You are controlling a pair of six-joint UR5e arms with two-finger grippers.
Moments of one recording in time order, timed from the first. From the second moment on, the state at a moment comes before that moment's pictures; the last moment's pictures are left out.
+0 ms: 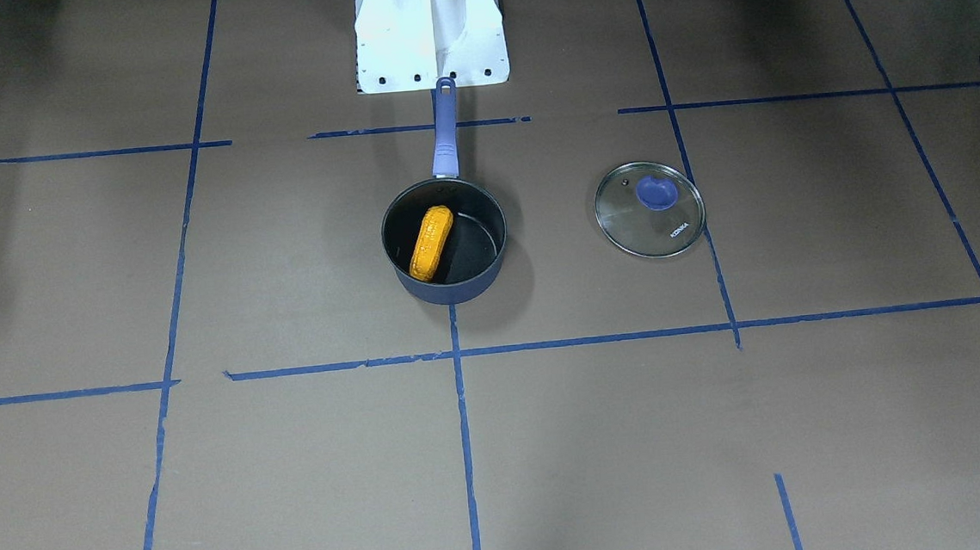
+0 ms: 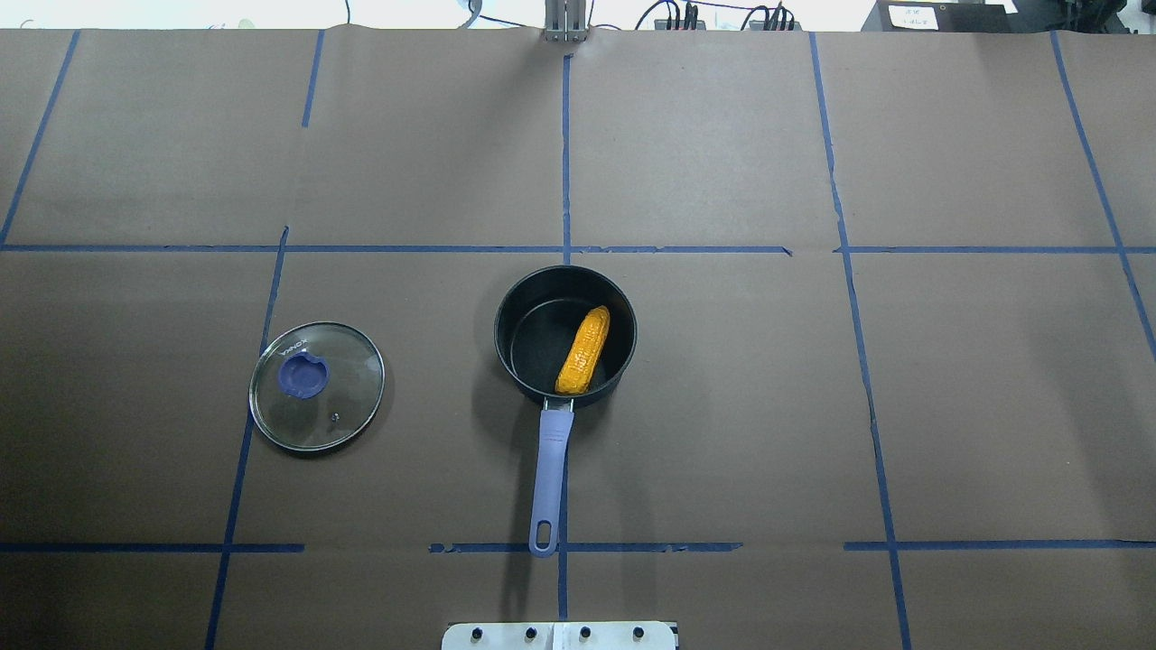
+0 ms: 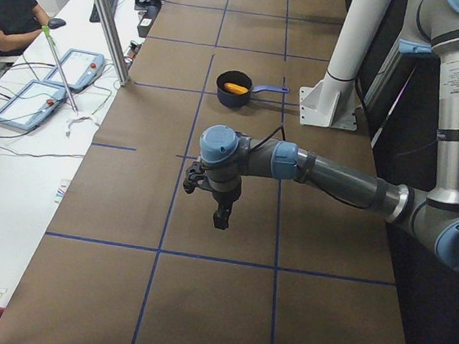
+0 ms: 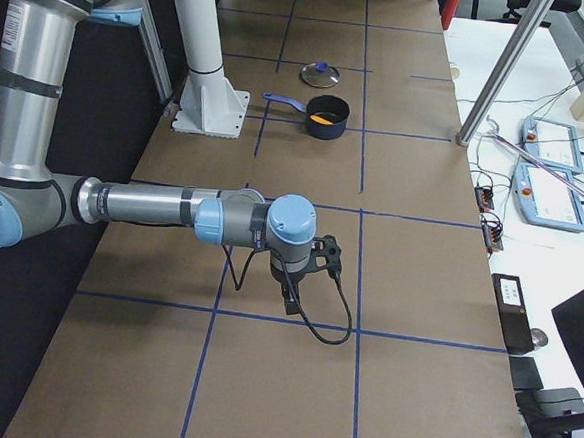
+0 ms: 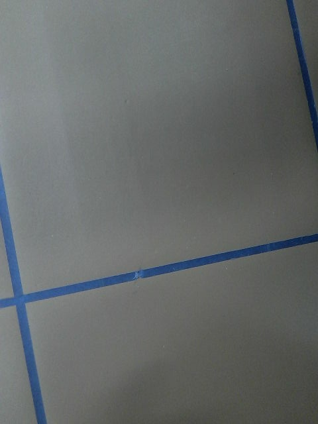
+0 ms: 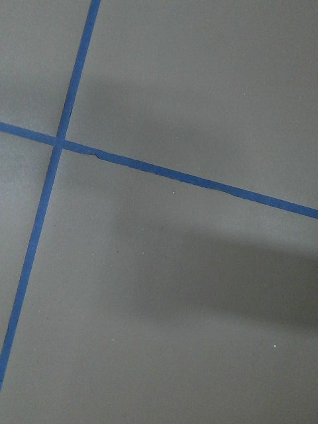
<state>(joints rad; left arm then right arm) -1.47 -1.39 -1.99 -1.29 -2.40 0.15 1.56 -1.80 1.86 -1.62 2.37 -0.25</state>
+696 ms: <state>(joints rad) -1.47 -1.40 -1.99 -1.28 -2.40 0.15 1.56 -1.80 1.86 -1.61 2.37 -0.24</state>
